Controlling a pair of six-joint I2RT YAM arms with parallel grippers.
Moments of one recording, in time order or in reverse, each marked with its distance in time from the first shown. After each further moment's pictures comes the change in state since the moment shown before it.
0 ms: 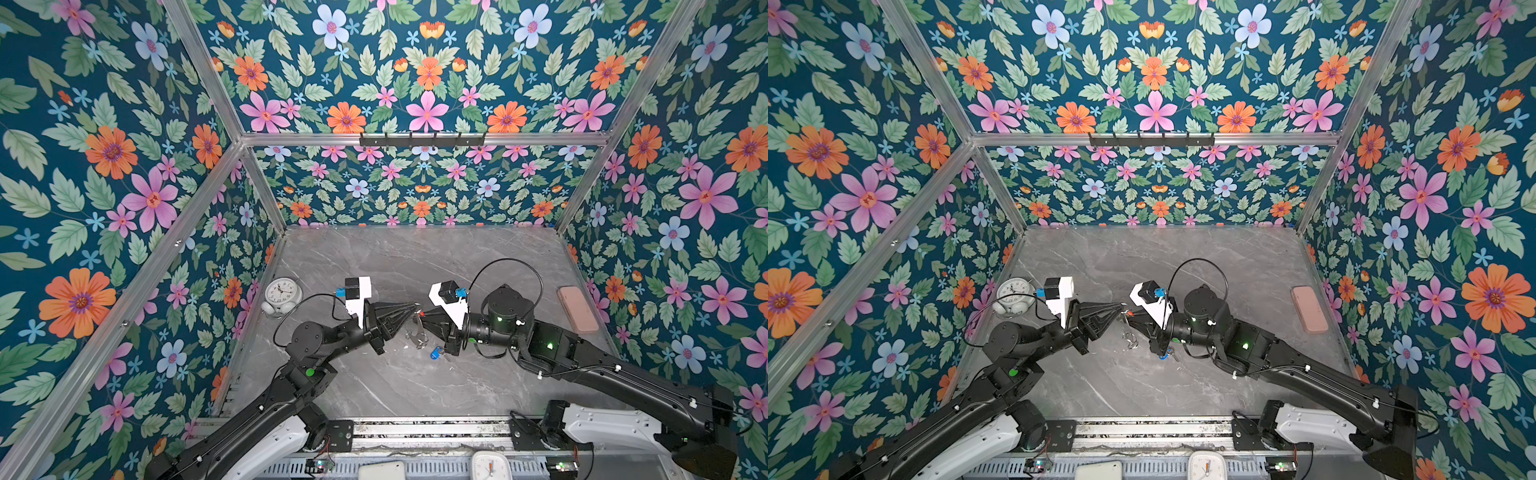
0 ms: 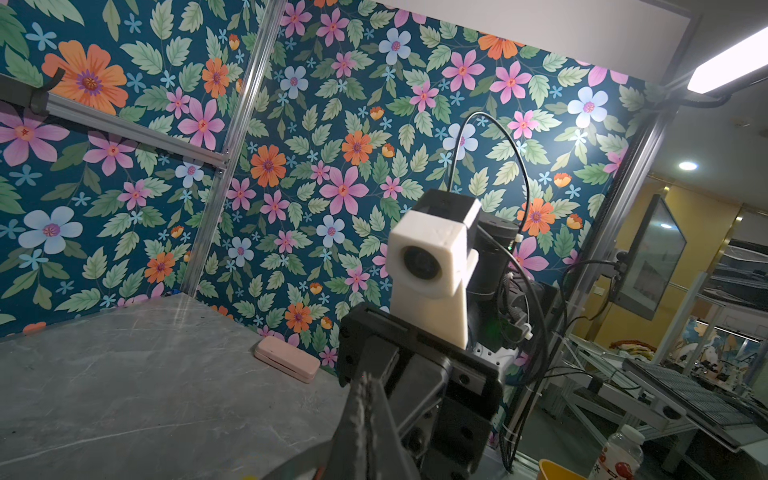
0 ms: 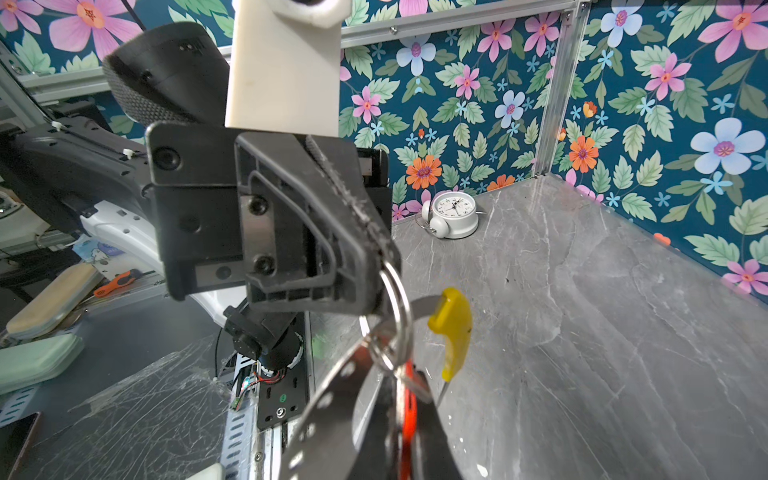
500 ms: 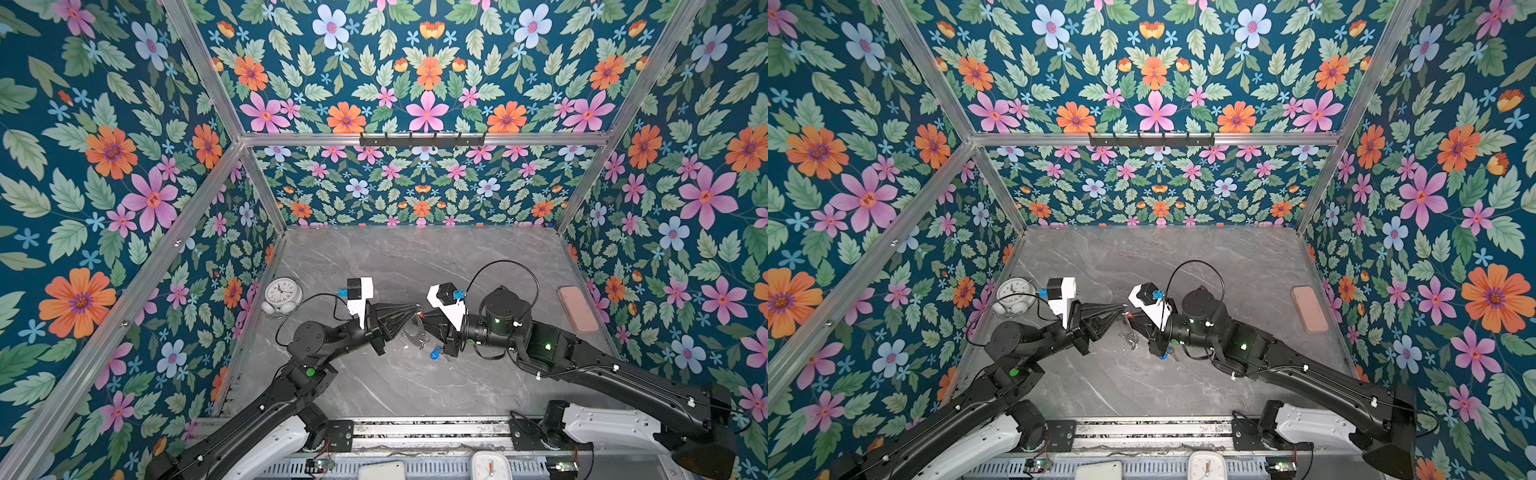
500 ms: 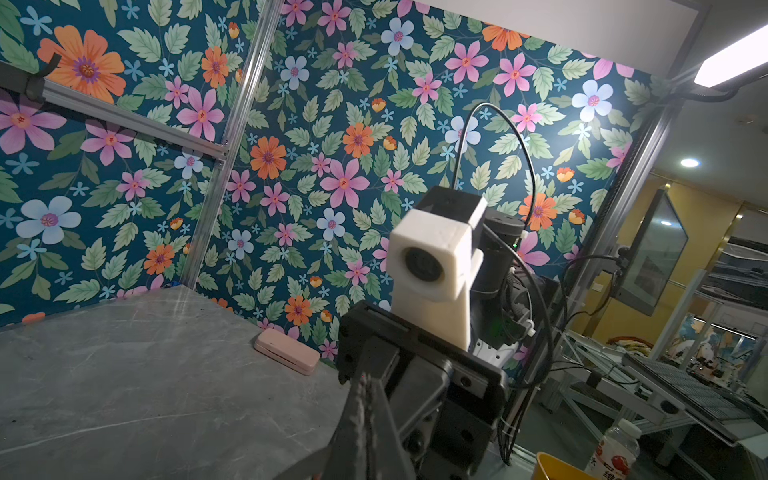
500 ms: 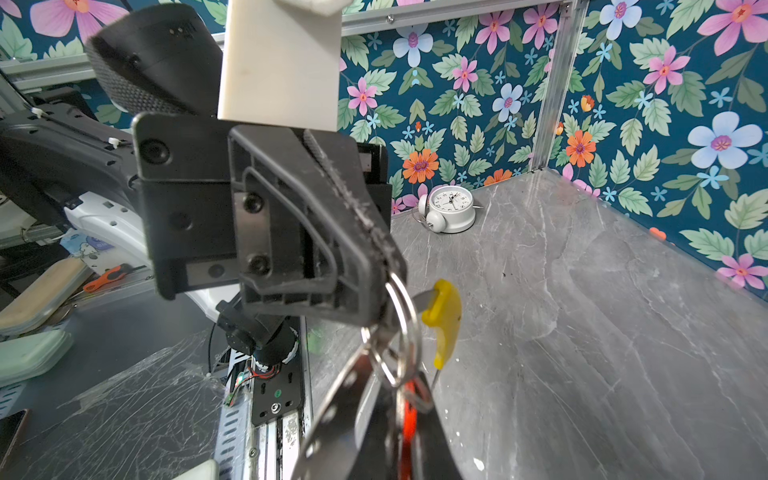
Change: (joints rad) left arm 0.000 0.003 -0.004 -0.011 0.012 0.000; right arm 0.006 0.000 -0.008 -0.007 0.015 -0.006
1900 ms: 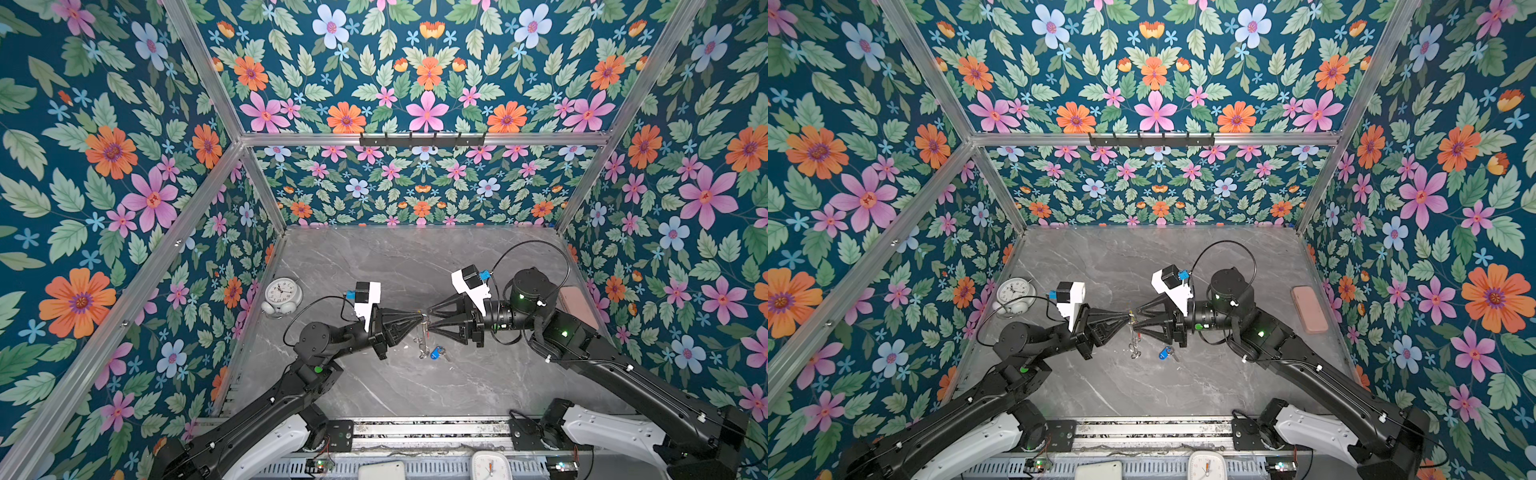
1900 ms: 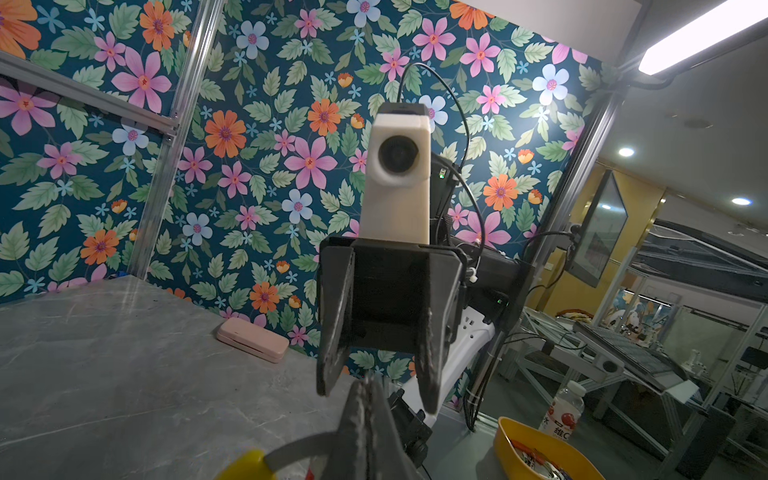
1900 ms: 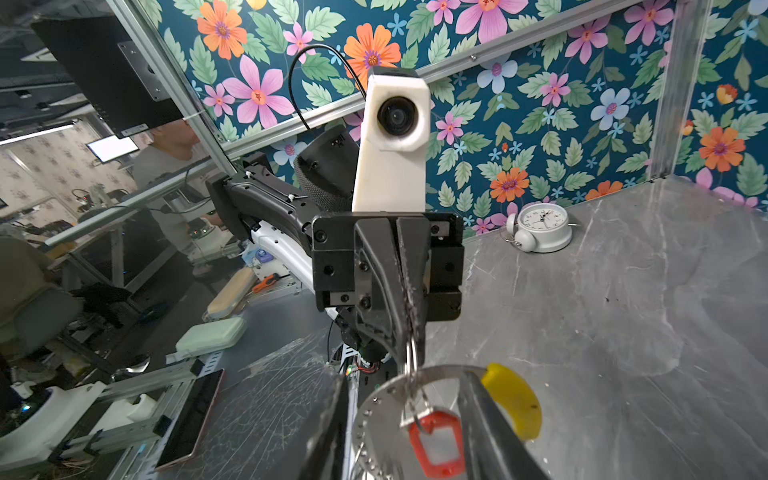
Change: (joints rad) left arm 0.000 0.067 -0.047 0.146 0.114 -0.053; right arm -0.240 -0.041 0.013 0.047 -0.539 0.166
